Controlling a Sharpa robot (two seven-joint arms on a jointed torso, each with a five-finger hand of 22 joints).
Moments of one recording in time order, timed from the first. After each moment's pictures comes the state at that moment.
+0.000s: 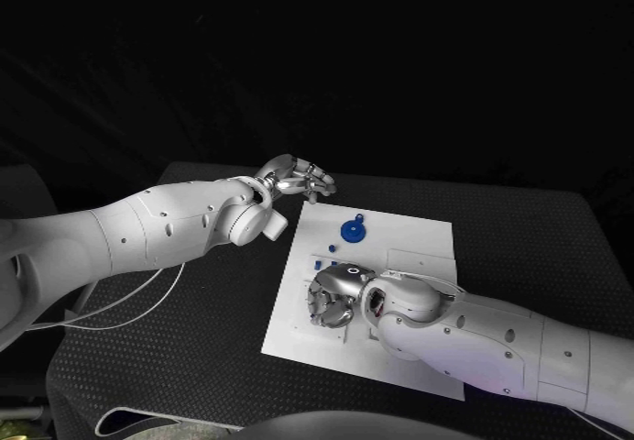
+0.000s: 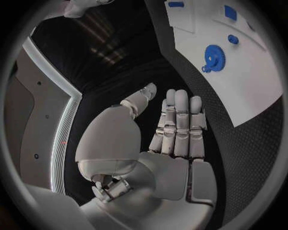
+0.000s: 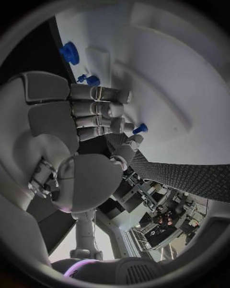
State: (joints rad) left arm 1.25 -0.70 -0.12 1.20 -0.38 -0.25 0.24; left_hand 1.14 -0.16 0.54 -0.18 0.05 0.91 0.15 0.31 0.57 1.22 0.07 0.20 0.37 1.04 -0.03 0.97 0.53 0.03 0.82 -0.10 0.72 1.26; right arm 1.07 -0.37 -0.19 1.36 -1.56 -0.18 -0.16; right_hand 1.05 -0.17 0.65 -0.21 0.06 1.03 0.09 0.33 0.52 1.16 -0.02 0.99 1.09 1.15 -0.12 1.18 1.24 0.25 1.07 0.02 0.85 1.31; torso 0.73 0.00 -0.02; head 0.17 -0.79
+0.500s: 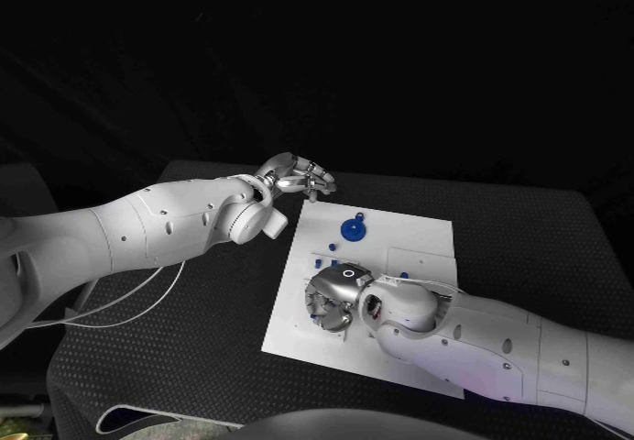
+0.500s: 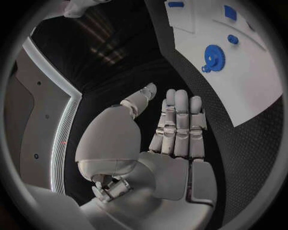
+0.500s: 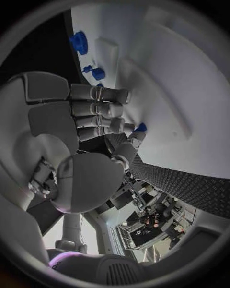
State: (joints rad) left arm 1.25 -0.71 -0.12 1.20 -0.38 -0.25 0.24; left_hand 1.14 -0.16 0.54 -0.18 0.05 0.91 0.14 0.31 0.57 1.22 0.07 0.20 0.37 1.04 -0.03 0.97 0.54 0.03 0.82 -0.10 0.72 1.26; right arm 1.07 -0.37 -0.22 1.38 -1.70 -0.22 -0.16; right_hand 1.10 -0.20 0.70 -0.27 0.06 1.04 0.09 0.33 0.52 1.16 -0.02 1.01 1.08 1.14 -0.12 1.21 1.20 0.25 1.06 0.02 0.87 1.31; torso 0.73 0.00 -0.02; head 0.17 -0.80
